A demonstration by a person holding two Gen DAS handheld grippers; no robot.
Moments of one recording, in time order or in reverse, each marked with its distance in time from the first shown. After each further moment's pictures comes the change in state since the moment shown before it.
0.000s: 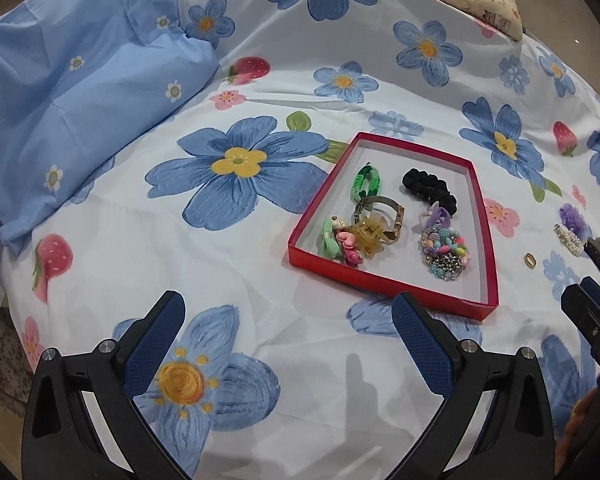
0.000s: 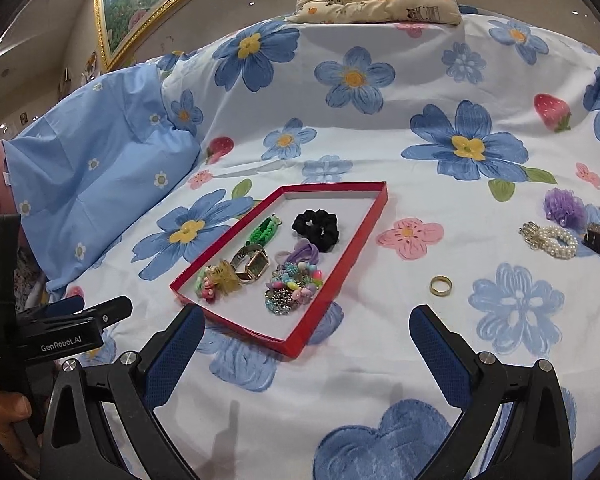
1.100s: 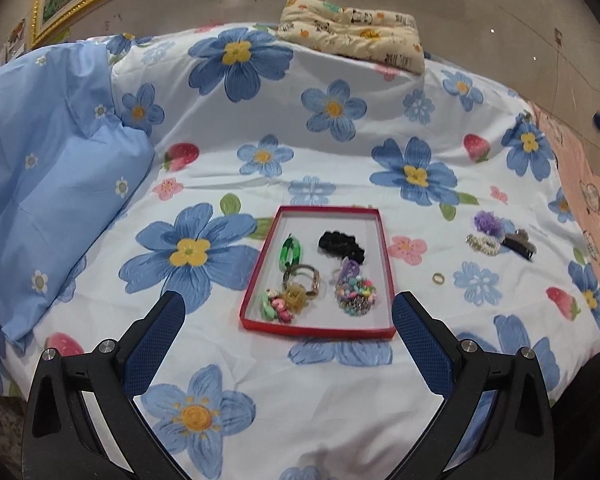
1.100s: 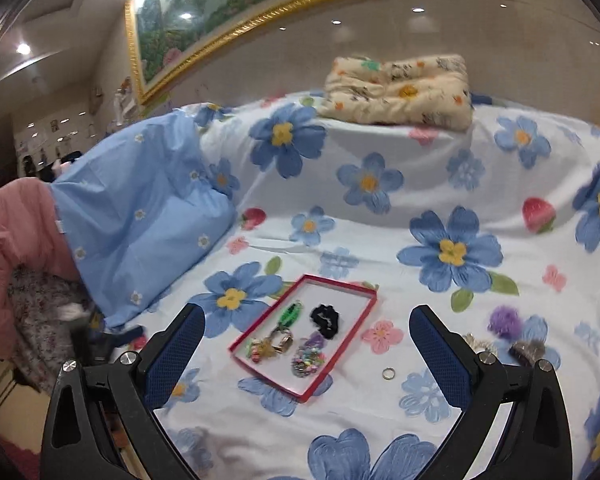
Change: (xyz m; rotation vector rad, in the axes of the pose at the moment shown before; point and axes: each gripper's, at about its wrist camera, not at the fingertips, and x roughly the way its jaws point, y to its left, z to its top) left arm -0.106 -0.013 0.052 0.201 -0.148 -0.214; right arm -0.182 0.010 0.165 -0.087 -0.053 0.093
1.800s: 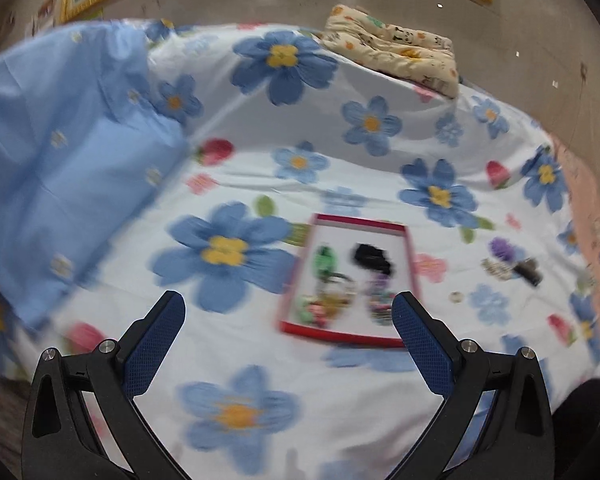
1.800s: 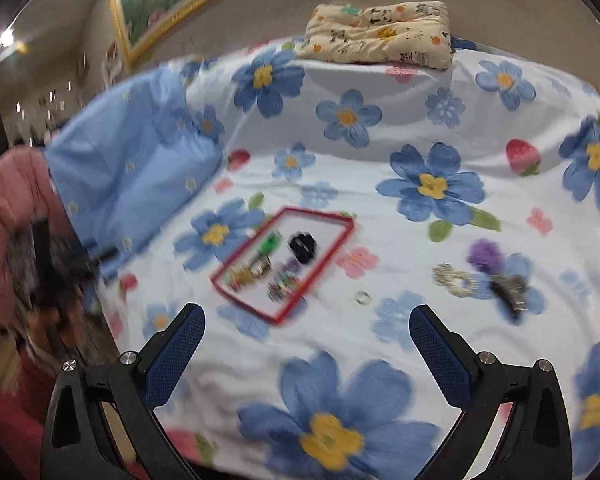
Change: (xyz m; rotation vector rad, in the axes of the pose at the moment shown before) left arm -0.009 0.049 0.003 -0.134 -0.006 0.003; right arm 0.001 -0.047 -0.070 0.048 0.141 -0.033
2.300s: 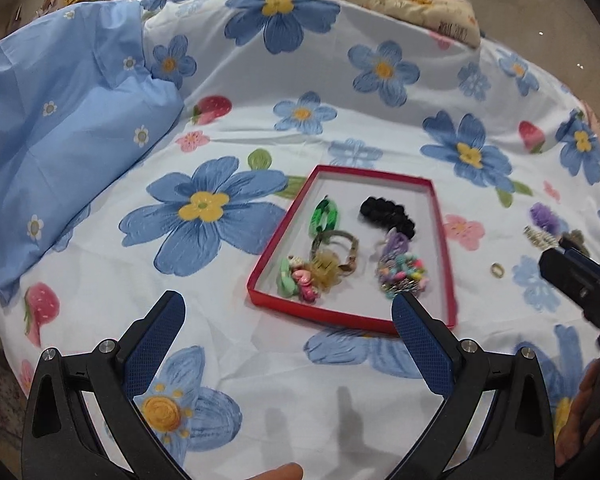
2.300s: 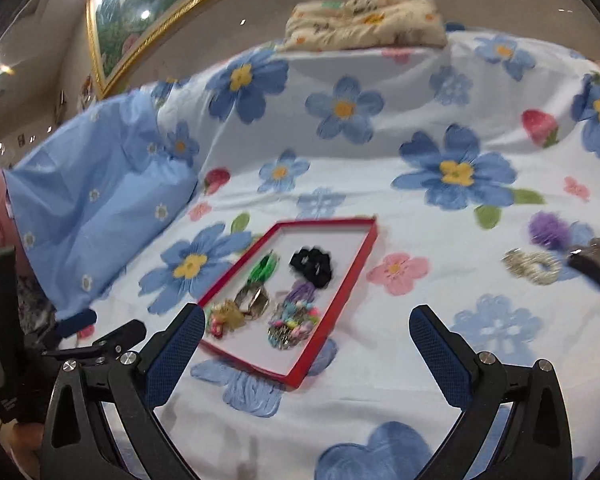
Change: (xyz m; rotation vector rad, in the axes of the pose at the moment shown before) left arm 0.095 -0.046 -0.053 0.023 0.059 0.145; right arm 0.161 0.034 -0.051 0.069 -0.131 -0.058
